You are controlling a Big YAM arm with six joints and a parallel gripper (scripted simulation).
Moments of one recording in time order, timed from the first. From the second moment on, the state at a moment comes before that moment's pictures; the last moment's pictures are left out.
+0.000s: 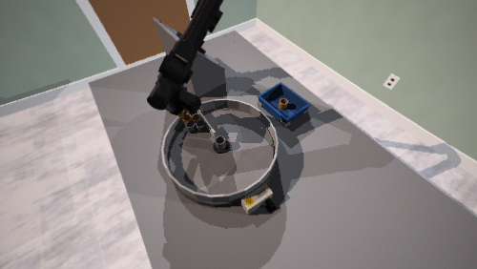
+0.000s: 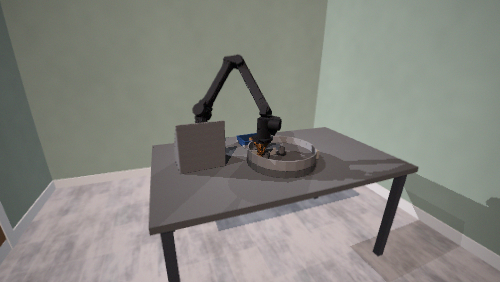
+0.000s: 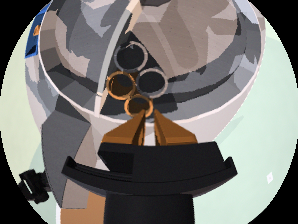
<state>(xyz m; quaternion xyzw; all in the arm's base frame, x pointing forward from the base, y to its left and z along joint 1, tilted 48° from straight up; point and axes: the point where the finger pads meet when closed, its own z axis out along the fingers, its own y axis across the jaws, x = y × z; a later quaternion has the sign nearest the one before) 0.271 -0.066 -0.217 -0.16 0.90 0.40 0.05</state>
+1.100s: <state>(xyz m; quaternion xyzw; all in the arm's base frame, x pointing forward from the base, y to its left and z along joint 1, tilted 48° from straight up) 0.271 -0.066 -0.217 -0.16 0.90 0.40 0.05</state>
